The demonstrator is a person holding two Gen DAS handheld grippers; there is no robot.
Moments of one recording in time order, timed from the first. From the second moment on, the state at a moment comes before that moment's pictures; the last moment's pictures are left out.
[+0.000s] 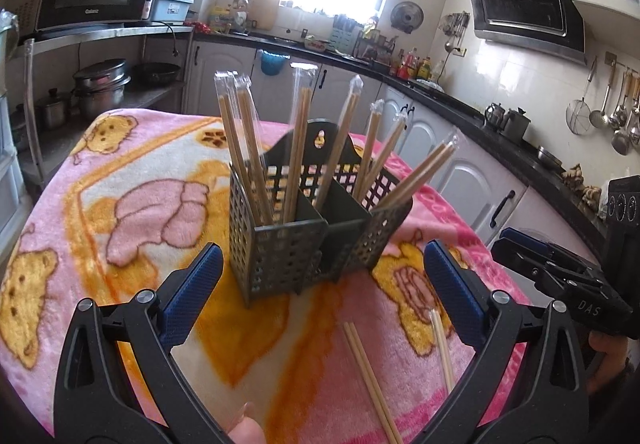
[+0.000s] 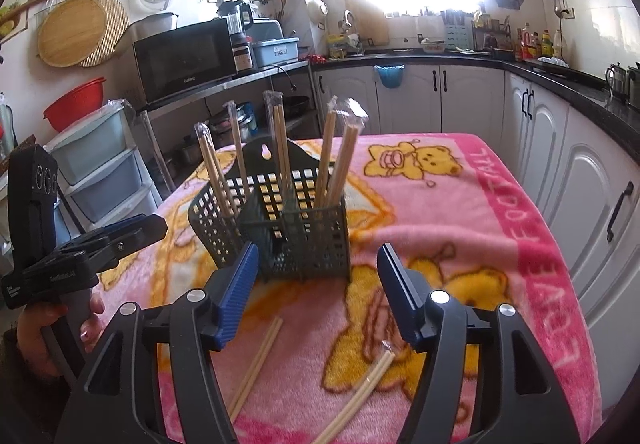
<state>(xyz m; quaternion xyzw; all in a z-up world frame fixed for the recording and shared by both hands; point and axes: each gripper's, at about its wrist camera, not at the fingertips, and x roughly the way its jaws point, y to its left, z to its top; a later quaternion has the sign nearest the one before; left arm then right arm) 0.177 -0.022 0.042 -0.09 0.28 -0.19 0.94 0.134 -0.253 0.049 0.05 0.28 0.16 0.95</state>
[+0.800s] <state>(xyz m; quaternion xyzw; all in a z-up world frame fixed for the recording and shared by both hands) 0.178 -0.076 0.004 -0.04 0.34 -0.23 0.91 0.103 -0.298 0.004 0.06 0.33 0.12 0.94</state>
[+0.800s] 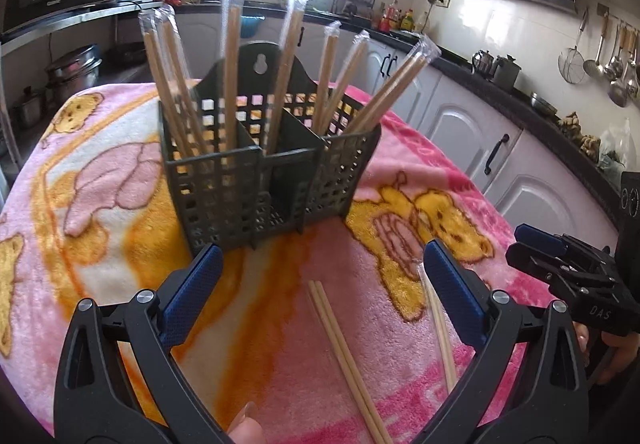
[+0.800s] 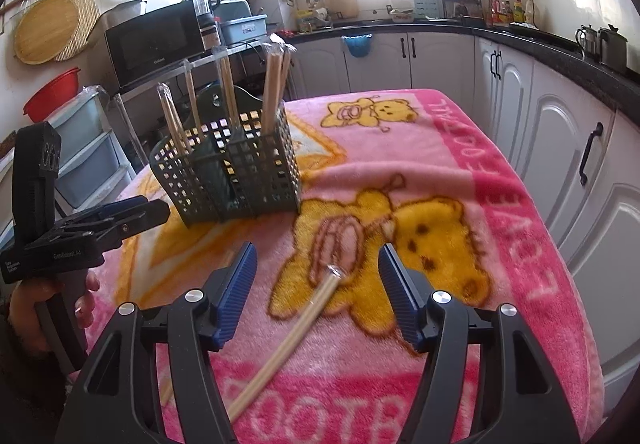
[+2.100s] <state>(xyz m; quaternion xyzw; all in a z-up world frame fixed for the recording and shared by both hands) 0.226 -0.112 -0.070 0.00 0.48 -0.24 0.84 0.179 -0.289 -0.071 0.08 0.46 0.15 0.87</state>
